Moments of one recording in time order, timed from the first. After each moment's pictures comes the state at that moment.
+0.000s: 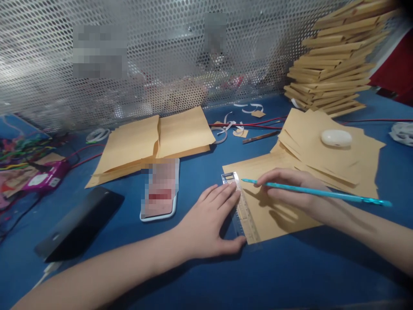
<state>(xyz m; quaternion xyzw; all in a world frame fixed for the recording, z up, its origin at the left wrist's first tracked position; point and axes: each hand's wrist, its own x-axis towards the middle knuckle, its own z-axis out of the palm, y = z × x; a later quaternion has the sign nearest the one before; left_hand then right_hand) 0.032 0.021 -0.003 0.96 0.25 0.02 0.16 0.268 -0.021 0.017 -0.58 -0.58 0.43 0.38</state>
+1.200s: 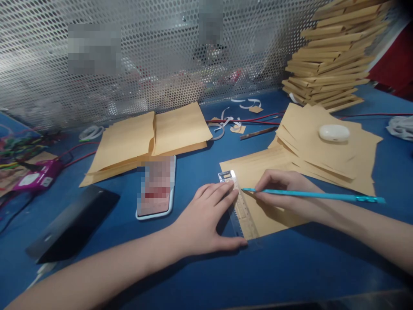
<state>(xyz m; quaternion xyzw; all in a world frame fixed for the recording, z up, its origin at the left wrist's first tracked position) 0.030 0.022 -0.003 0.96 0.24 0.06 0.16 0.265 -0.022 0.016 -0.59 -0.62 0.42 0.30</state>
